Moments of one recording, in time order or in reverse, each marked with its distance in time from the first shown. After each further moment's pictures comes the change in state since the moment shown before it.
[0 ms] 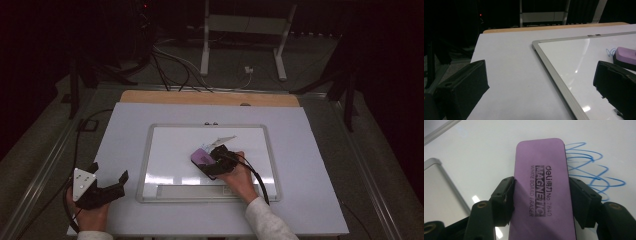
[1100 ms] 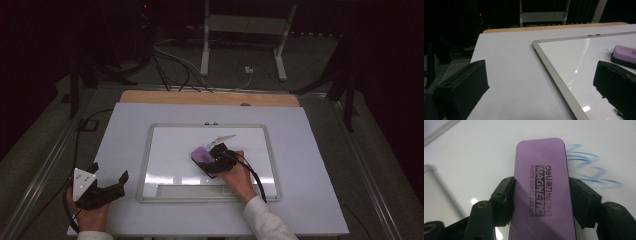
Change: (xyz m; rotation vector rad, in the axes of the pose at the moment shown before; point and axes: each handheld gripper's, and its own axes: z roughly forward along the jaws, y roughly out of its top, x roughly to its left) left arm 0.001 0.000 0.000 0.002 -0.002 -0.002; right arm -0.006 0.003 0.002 -0.007 -0.038 0.043
